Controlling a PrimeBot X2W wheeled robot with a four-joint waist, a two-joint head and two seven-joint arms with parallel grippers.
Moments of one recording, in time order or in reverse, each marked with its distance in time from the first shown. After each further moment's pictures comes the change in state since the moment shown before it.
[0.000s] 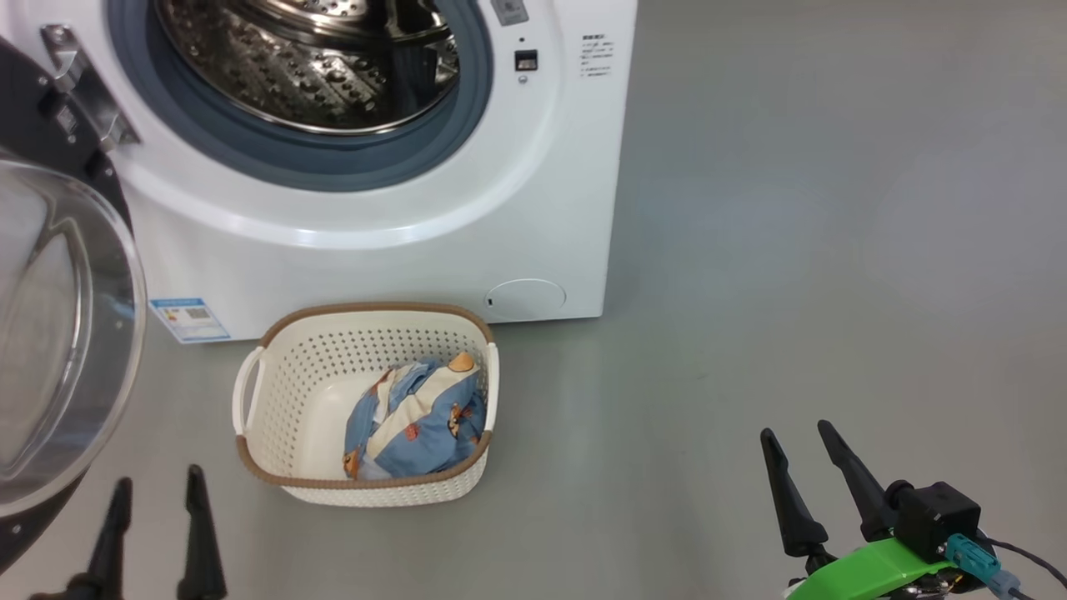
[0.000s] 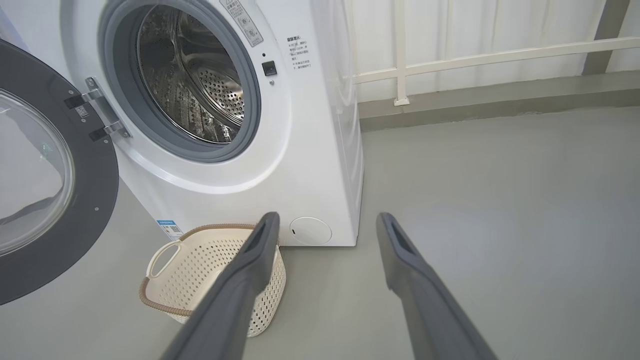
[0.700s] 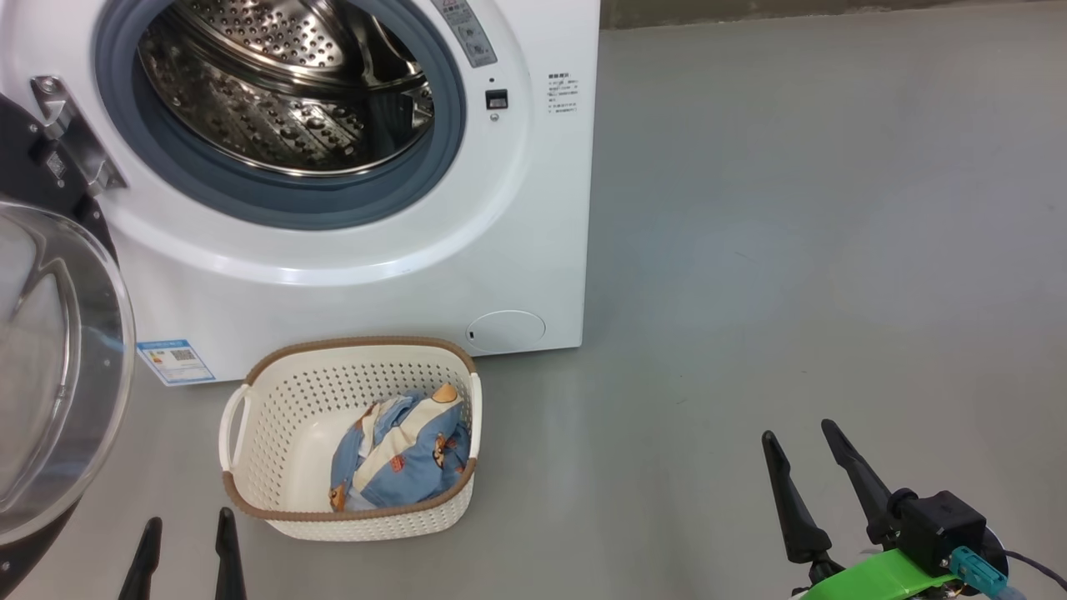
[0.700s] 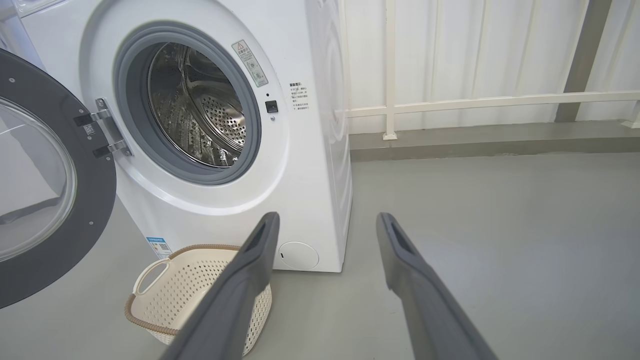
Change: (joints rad) left arm 0.114 0.003 -0.084 -0.060 0.026 0.051 0.000; right arm 0.042 0.001 0.002 -0.090 -0.054 0.000 0.000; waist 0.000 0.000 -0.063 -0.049
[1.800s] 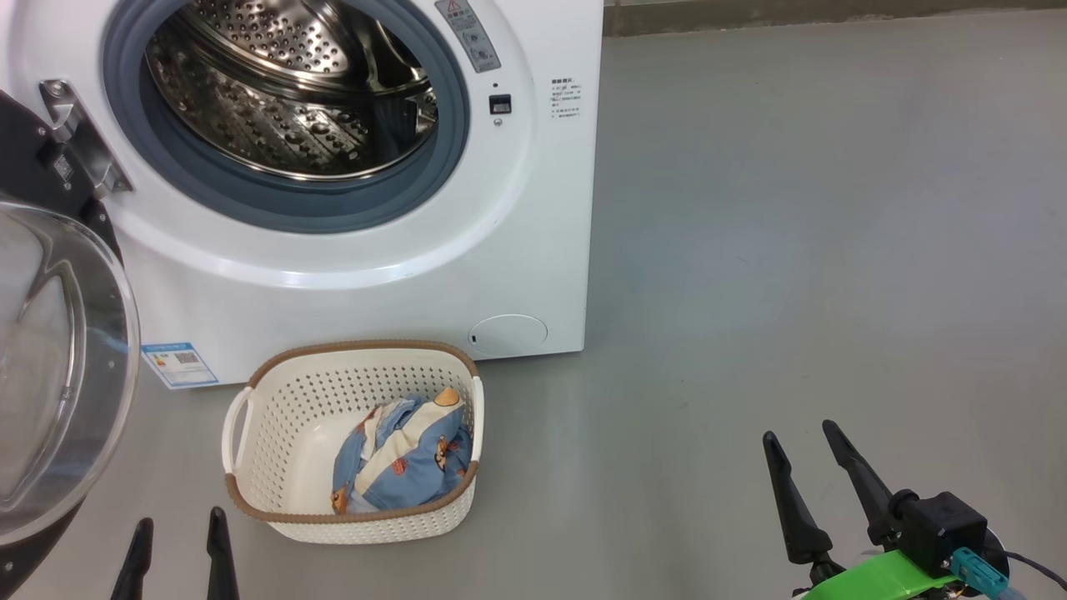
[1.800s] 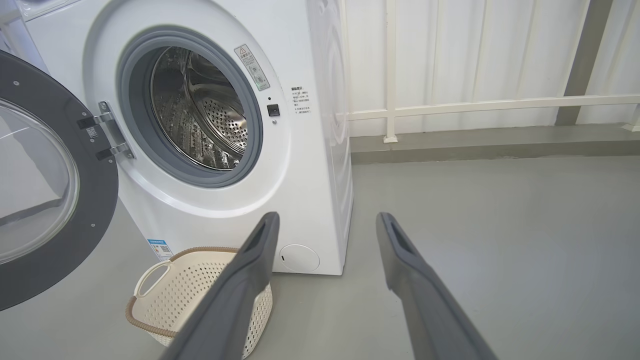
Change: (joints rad) left arm 0.018 0.001 0.005 -0.037 -0.030 0.001 0.000; right arm 0.003 0.000 -0.002 -0.004 0.000 0.000 0.000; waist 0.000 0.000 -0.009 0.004
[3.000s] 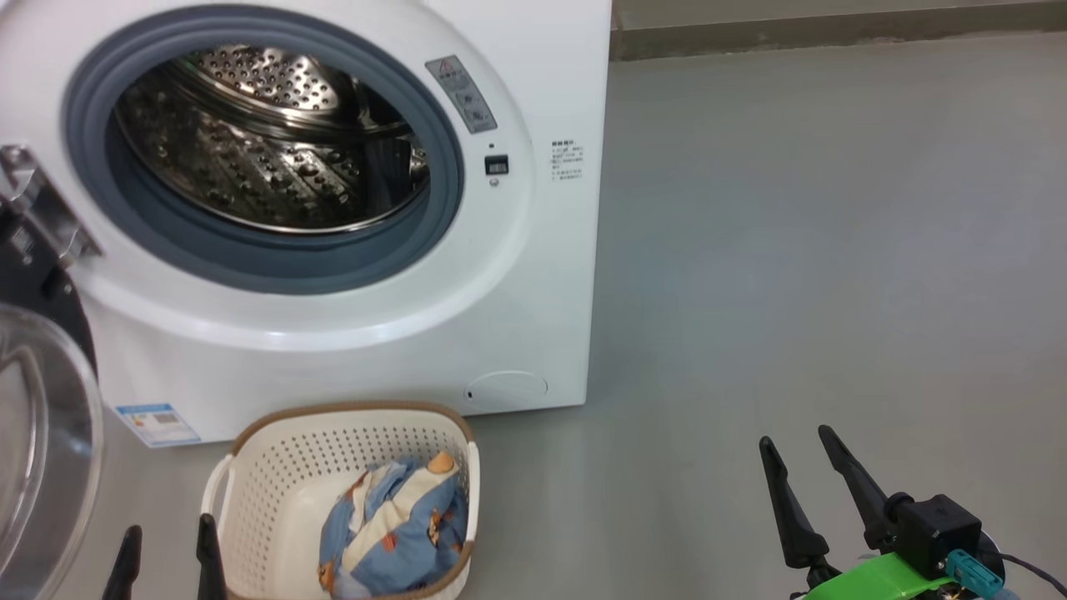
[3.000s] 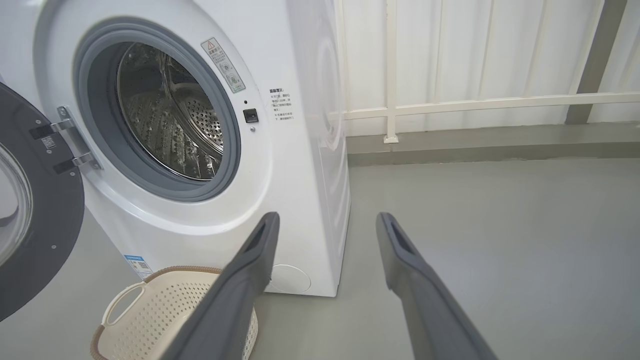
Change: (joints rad) left arm 0.000 0.000 0.023 0.024 0.018 -0.001 0.000; right arm 0.000 0.000 0.006 0.016 0.000 0.000 0.000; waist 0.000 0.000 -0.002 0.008
